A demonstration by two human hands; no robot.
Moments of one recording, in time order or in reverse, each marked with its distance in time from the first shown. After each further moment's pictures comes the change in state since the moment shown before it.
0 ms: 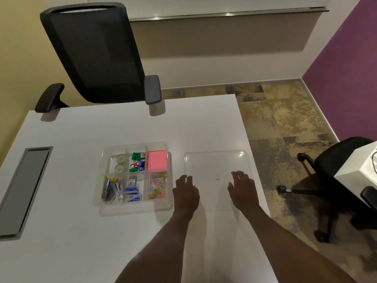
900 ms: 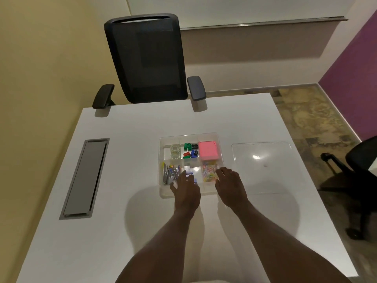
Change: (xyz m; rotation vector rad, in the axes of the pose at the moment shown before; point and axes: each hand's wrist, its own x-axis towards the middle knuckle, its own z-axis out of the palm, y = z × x) left_hand -0.069 -0.212 -0.098 -0.027 0.141 0.002; right_hand -0.080 -0.271 0.015 -0.114 0.167 -0.322
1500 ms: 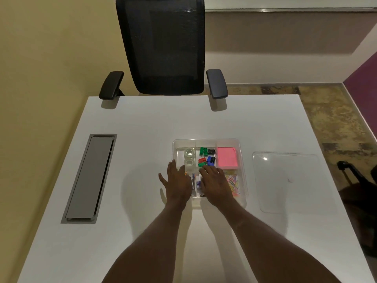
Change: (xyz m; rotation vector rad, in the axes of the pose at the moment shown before) left_hand 0.101 -0.075 -0.025 0.029 -0.020 -0.146; right_hand 0.104 -0.078 0.056 0.118 -0.018 -0.132
